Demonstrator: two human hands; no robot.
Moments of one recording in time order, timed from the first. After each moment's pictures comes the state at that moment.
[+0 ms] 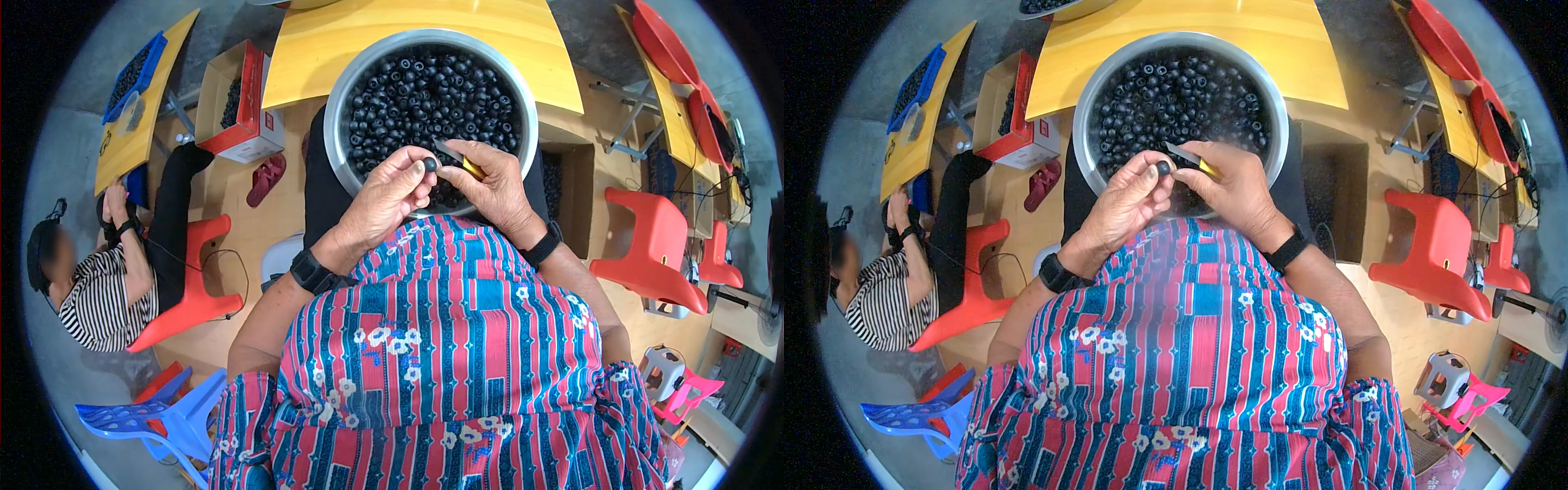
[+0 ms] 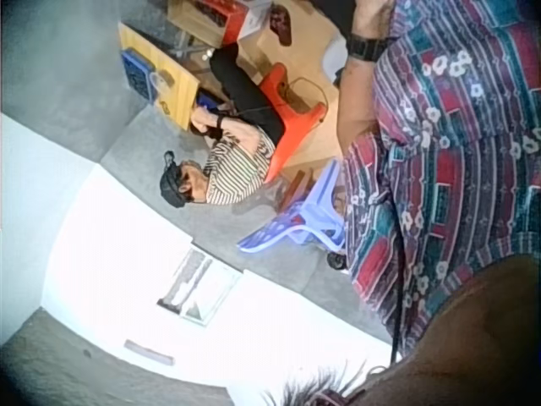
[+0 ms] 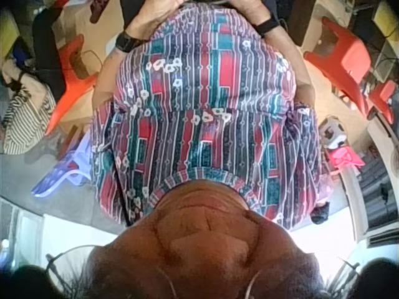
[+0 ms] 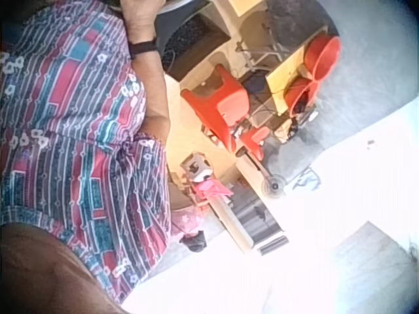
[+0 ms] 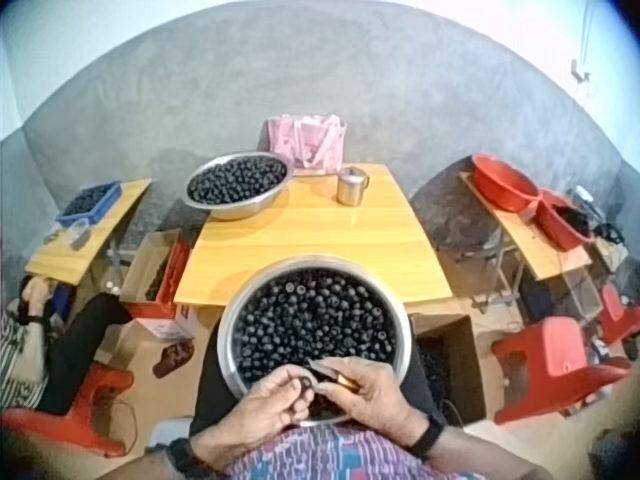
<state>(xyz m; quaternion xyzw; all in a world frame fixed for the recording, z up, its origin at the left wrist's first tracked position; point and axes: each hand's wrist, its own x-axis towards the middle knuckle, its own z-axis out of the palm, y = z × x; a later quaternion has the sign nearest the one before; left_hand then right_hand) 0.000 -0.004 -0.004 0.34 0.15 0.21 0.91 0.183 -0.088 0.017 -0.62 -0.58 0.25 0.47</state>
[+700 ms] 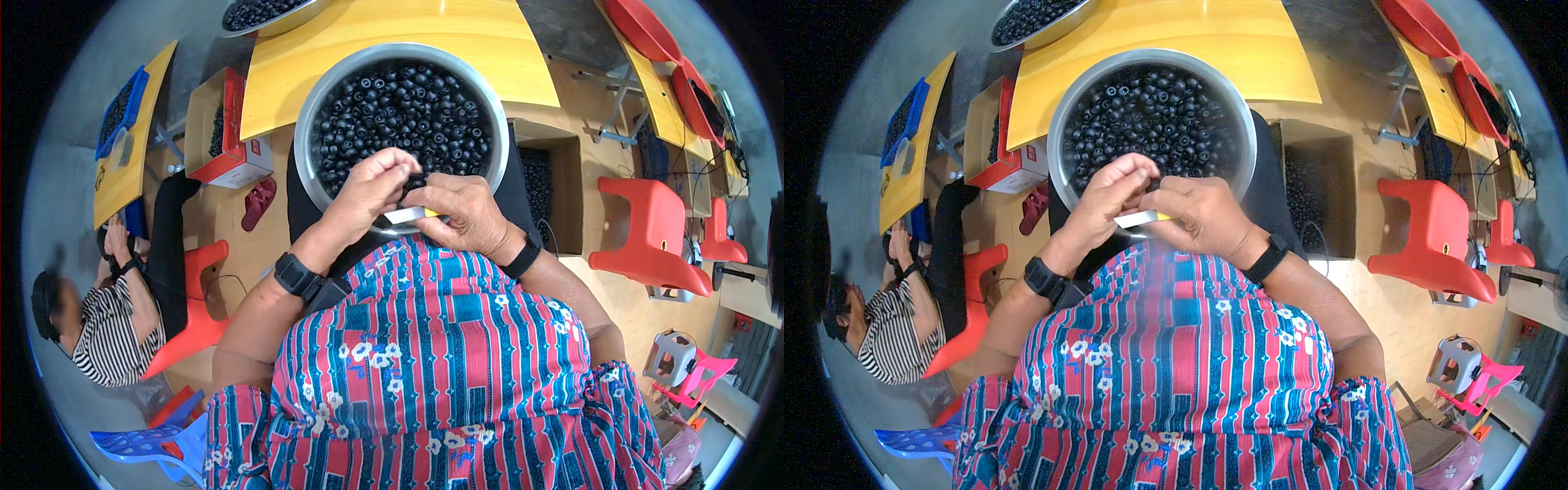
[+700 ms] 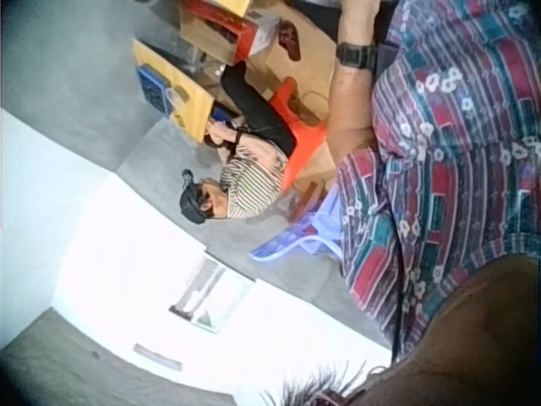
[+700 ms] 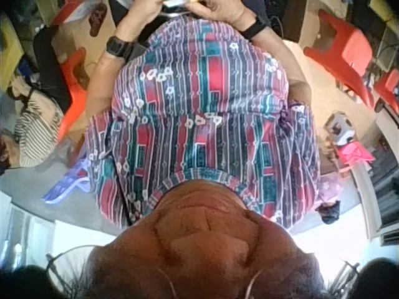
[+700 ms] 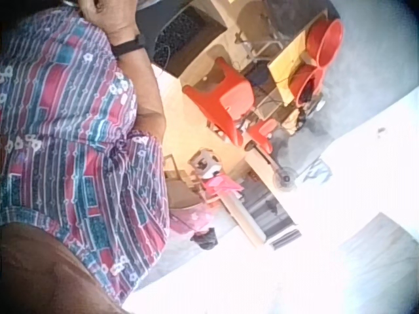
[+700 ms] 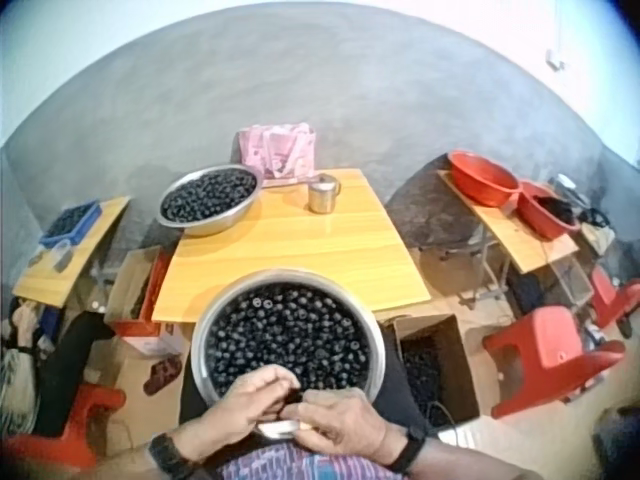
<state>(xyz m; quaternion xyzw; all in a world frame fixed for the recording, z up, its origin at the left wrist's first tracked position) 0.018 0.024 0.013 0.47 0.22 0.11 0.85 0.179 -0.098 0.031 -0.49 -0.72 0.15 0.47</state>
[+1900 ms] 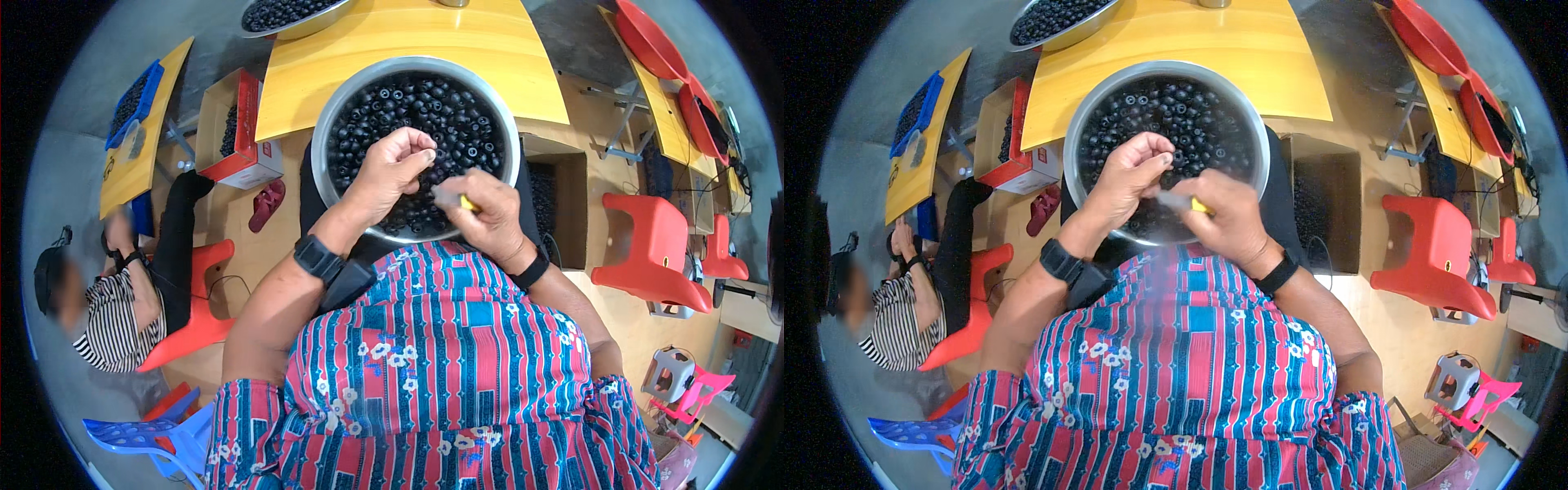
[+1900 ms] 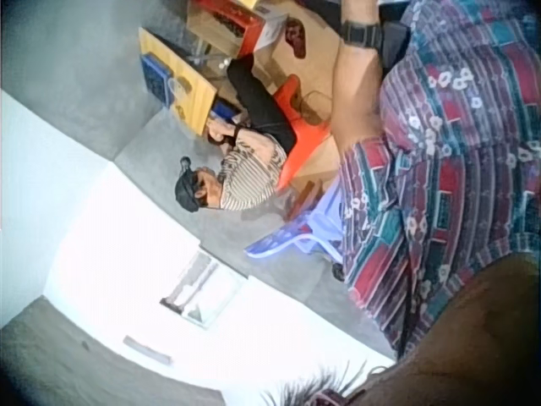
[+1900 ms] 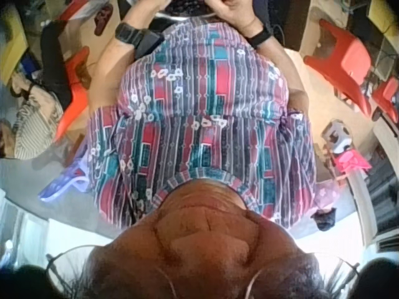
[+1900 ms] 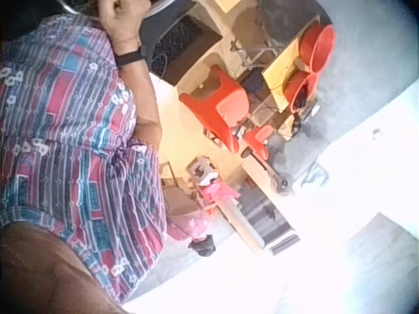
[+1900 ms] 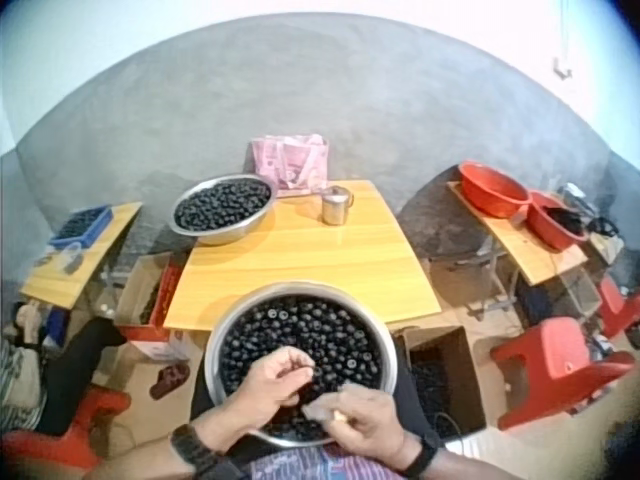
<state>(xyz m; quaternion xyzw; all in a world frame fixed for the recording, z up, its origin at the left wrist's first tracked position) 0.048 0.034 0.027 0.52 0.26 0.19 0.79 0.185 -0.102 0.032 -0.58 -0.63 0.14 0.50</state>
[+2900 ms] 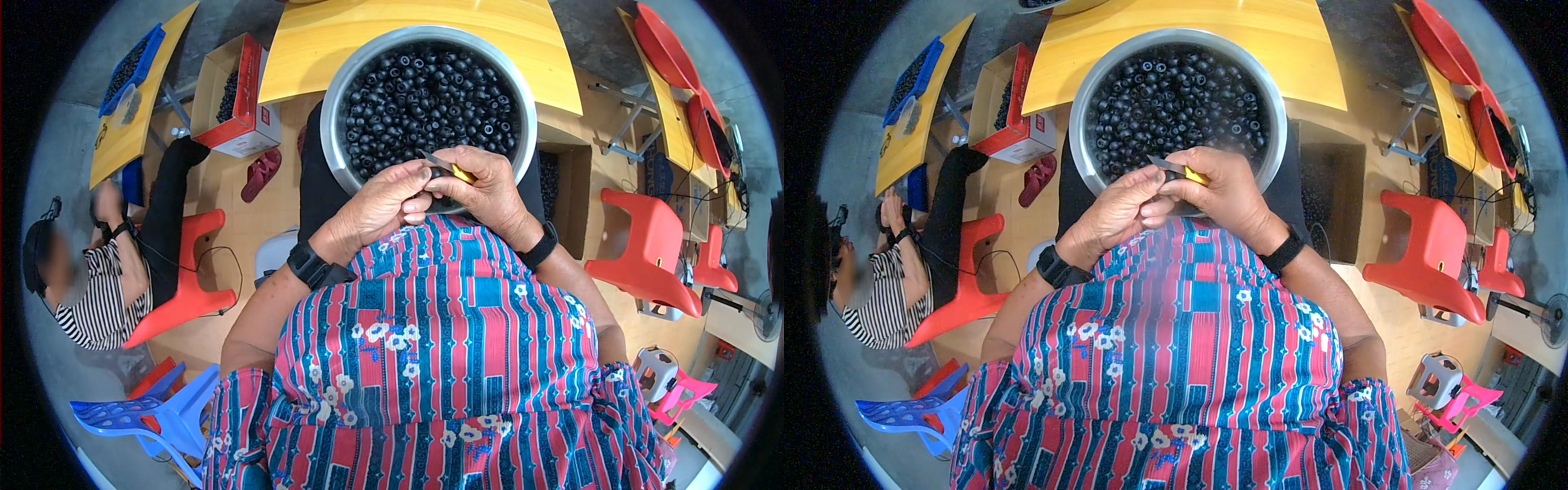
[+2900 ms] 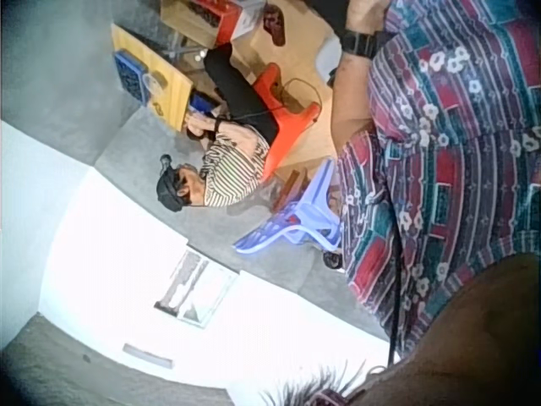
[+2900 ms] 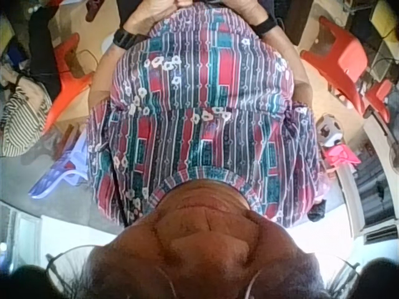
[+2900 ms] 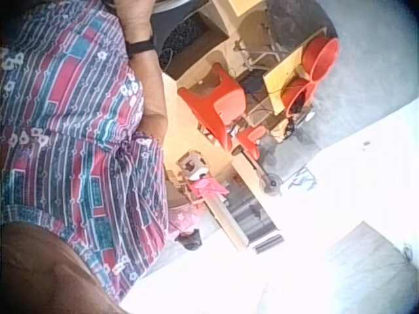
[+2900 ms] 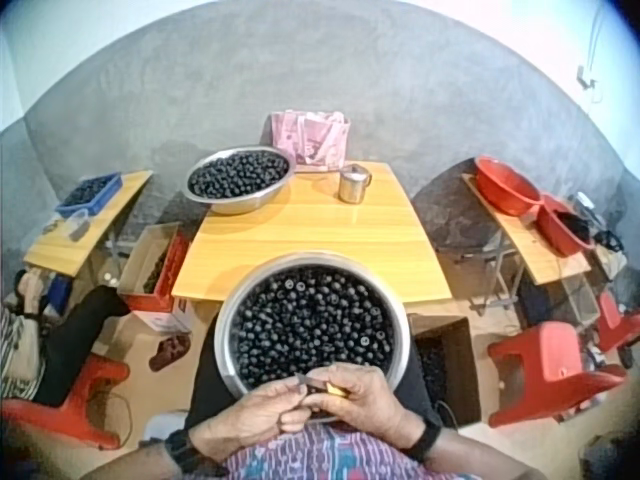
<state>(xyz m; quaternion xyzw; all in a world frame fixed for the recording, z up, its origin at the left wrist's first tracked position) -0.002 -0.003 0.001 0.26 0.17 0.10 0.95 0.178 -0.087 0.030 -0.56 -0.59 0.35 0.46</state>
